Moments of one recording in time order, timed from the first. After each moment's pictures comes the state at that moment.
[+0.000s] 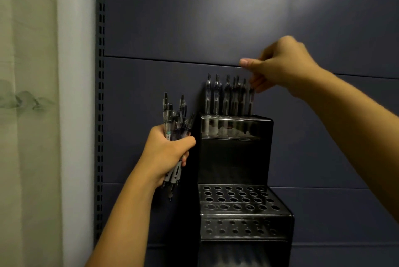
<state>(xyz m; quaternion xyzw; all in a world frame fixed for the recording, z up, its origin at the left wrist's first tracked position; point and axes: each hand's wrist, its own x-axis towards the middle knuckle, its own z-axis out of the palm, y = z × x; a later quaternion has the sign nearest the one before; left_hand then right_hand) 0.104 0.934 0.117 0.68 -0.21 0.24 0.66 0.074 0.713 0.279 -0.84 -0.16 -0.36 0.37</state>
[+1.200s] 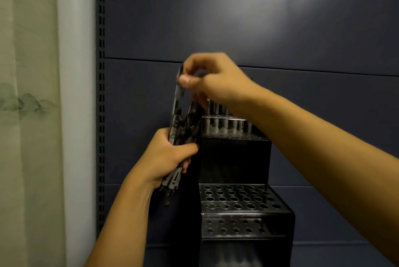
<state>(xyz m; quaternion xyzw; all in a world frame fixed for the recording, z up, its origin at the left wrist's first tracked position) 0.099 0.938 0.116 0.71 -0.24 0.19 0.64 0.071 0.797 0.245 -0.80 -0.37 -0.24 0.41</state>
